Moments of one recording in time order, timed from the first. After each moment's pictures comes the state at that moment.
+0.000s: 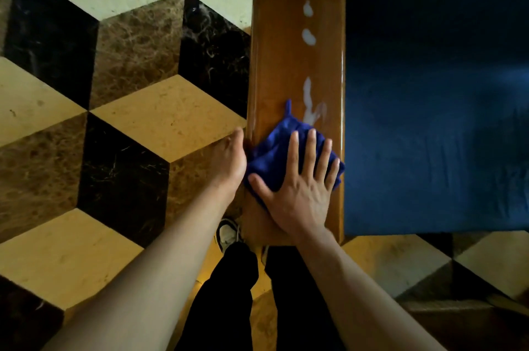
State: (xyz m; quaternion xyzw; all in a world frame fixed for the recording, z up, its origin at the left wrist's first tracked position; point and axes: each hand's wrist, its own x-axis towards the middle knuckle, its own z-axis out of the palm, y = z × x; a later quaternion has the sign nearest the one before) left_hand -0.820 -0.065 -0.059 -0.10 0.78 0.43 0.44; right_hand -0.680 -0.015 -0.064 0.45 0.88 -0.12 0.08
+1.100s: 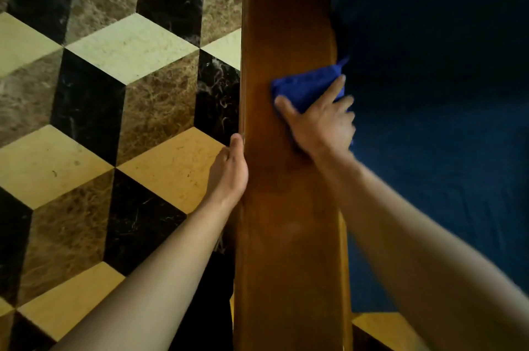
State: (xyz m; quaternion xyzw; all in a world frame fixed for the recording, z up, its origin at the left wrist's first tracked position) left_hand -0.908 0.048 -0.059 -0.03 0.83 0.38 0.41; right_hand -0.852 0.217 -0.068 0.59 0.78 -0.23 0.03
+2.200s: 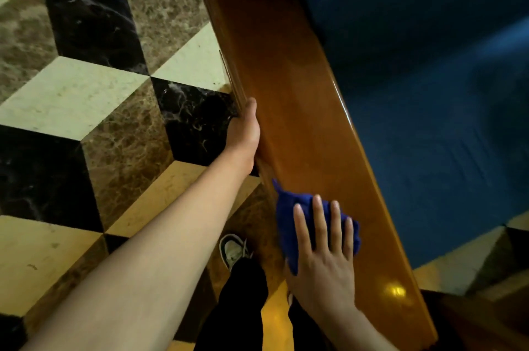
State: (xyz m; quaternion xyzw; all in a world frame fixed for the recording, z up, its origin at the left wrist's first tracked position) left_hand -1.018 0.143 -0.057 -0.02 0.71 0.41 0.57; right_hand -0.779 -0.009 -0.062 0.48 0.87 -0.09 0.09
